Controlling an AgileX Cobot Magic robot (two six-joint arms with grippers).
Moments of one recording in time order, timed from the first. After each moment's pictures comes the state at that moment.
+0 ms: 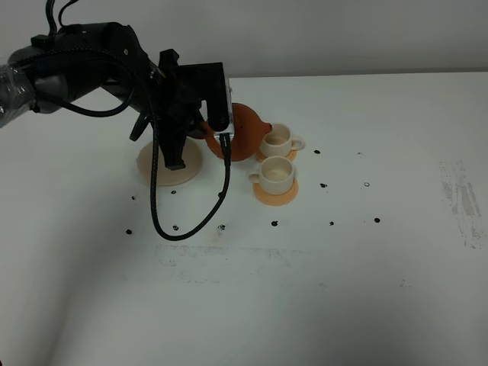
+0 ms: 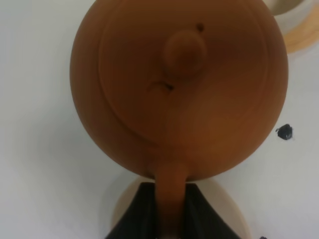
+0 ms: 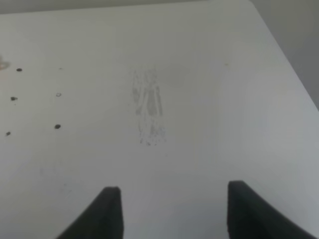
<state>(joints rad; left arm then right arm) -0.37 2.08 -1.63 -0.22 0.62 1.32 -0.08 -0.01 -0.49 -0.06 1.07 -0.01</state>
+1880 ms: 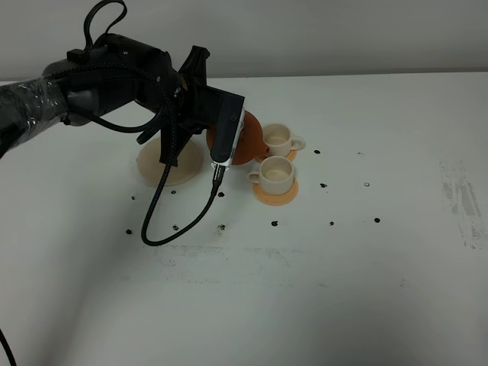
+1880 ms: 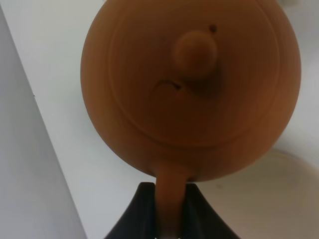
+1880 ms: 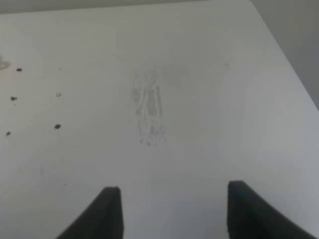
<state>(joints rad) -0.45 2.12 -1.63 0.07 0.47 1.45 -0.08 -0.01 -0.49 -0.06 1.07 -0.01</state>
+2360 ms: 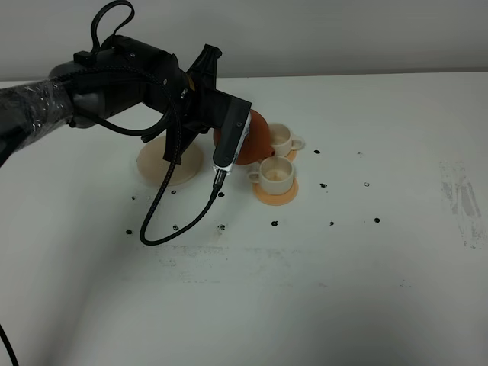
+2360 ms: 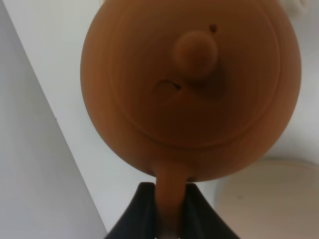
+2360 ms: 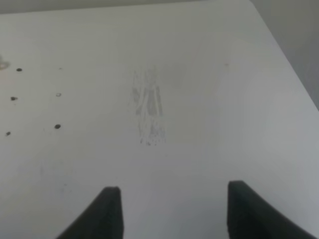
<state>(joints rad) -0.47 2.12 -1.63 0.07 0.45 1.53 -0.08 -0.01 -0.49 -0.06 1.07 -0.01</state>
